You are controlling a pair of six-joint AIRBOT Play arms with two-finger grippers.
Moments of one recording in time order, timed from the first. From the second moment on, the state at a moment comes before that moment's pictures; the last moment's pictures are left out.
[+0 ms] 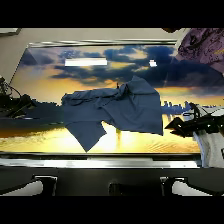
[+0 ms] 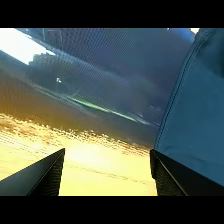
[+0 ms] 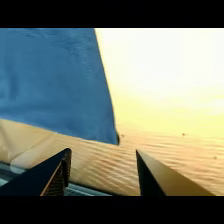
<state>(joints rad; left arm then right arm) 0.32 -1.35 1.30 1.38 -1.34 -1.74 -0.49 -1.40 0.88 -0.99 1.32 1.20</state>
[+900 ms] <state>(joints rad) 0.29 -1.39 1.30 1.32 -1.32 -1.79 -0.49 -1.40 0.66 -0.81 1.14 1.11</state>
